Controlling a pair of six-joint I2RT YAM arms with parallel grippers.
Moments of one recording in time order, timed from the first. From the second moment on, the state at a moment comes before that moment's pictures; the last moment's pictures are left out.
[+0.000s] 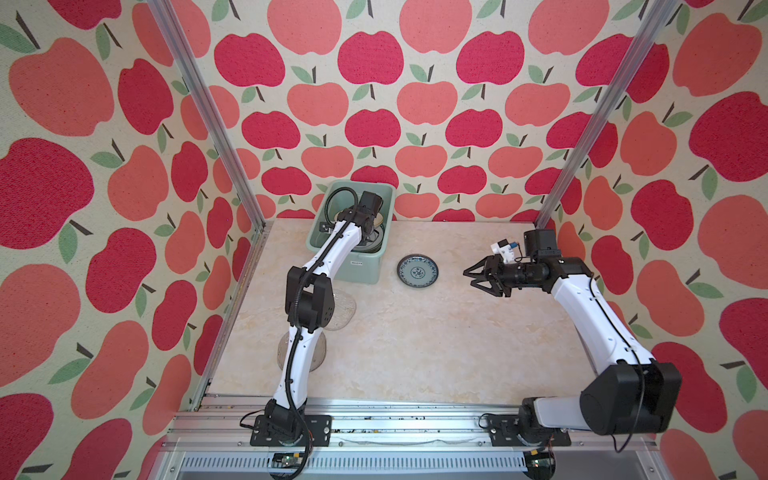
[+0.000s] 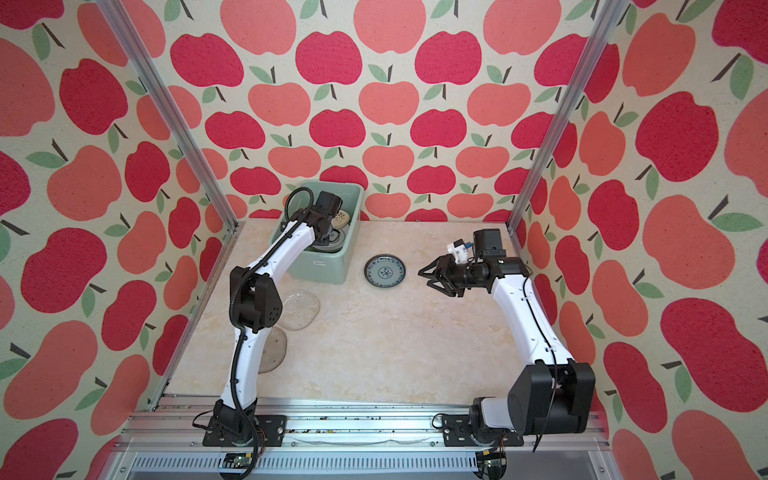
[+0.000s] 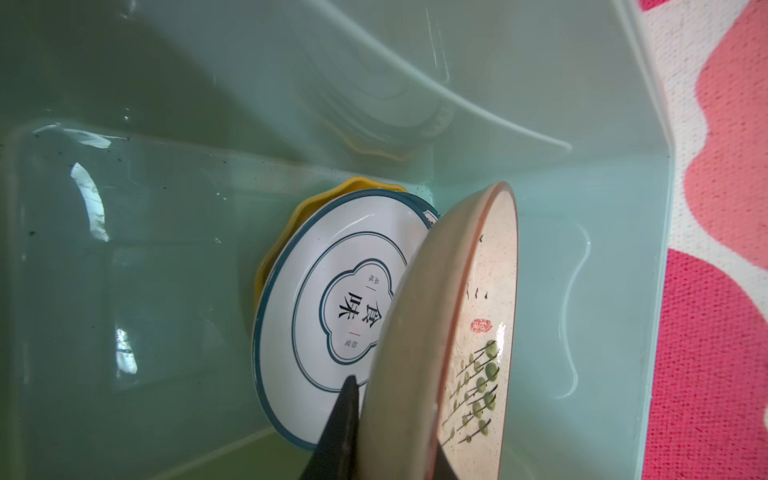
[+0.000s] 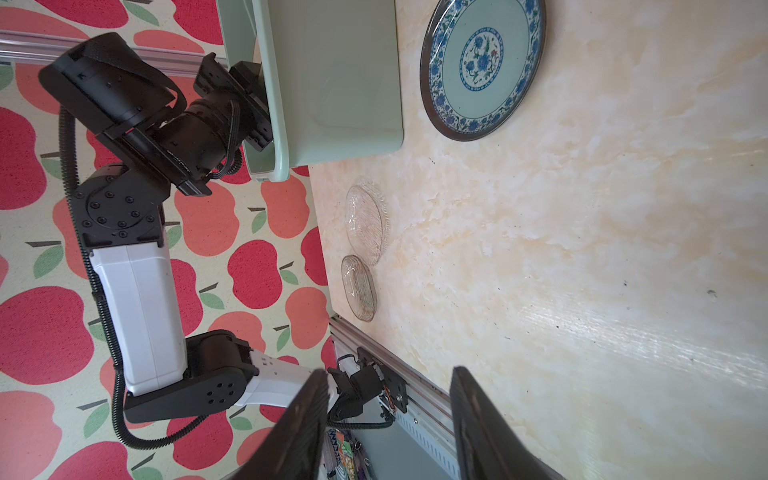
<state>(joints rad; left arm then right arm) -0.39 2.35 2.29 -0.91 -0.51 -1.82 0.14 1.37 1.24 -0.86 -0.84 0.61</state>
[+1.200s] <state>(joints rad) -0.35 2.47 2.40 -0.99 -0.40 -1.82 0.14 1.38 1.25 -0.86 -0.84 0.61</state>
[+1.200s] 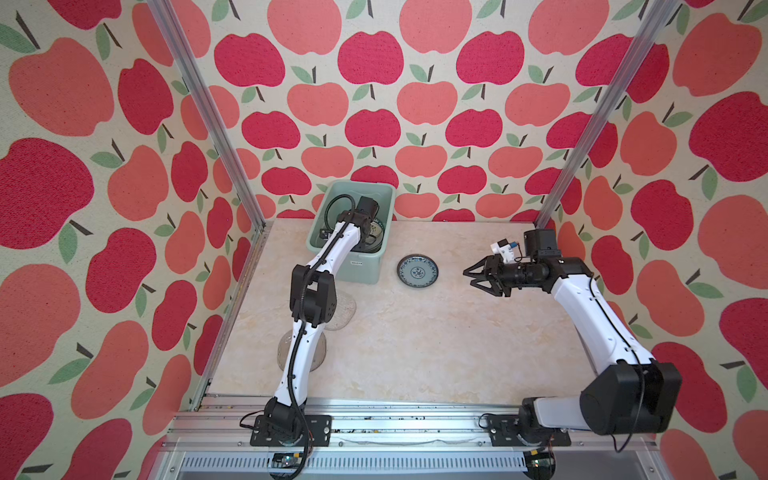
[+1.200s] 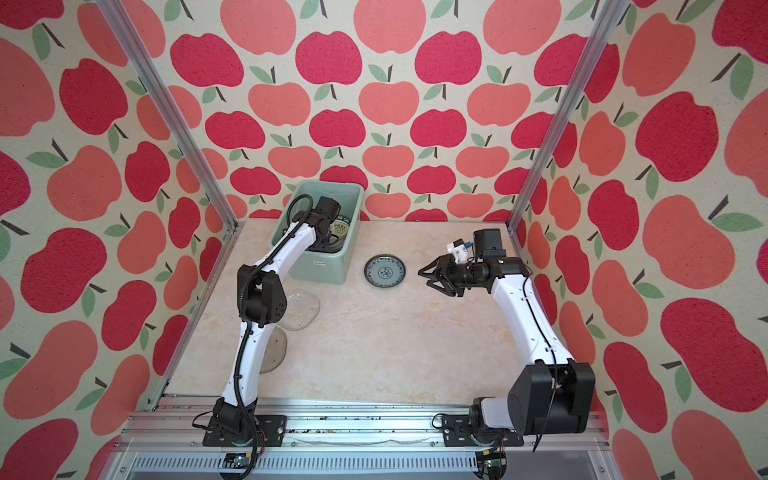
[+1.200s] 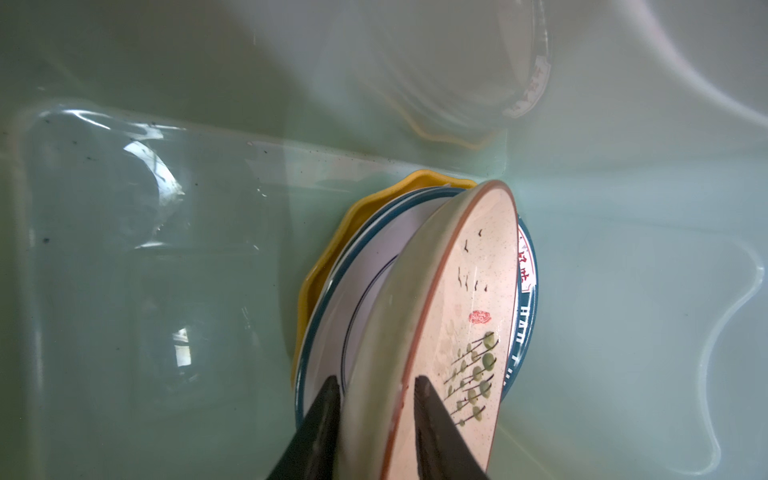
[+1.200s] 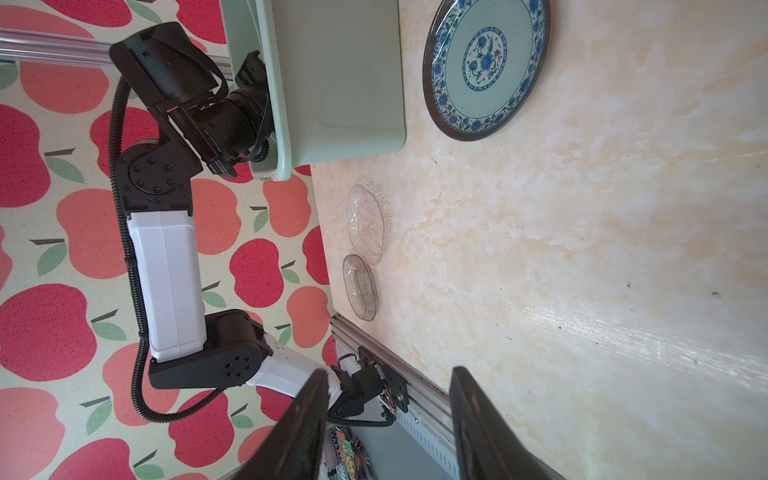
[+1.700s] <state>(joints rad) -0.33 2.51 2.44 -0.97 -0.35 -1.76 0.14 1.39 1.25 -0.86 -0.85 0.61</state>
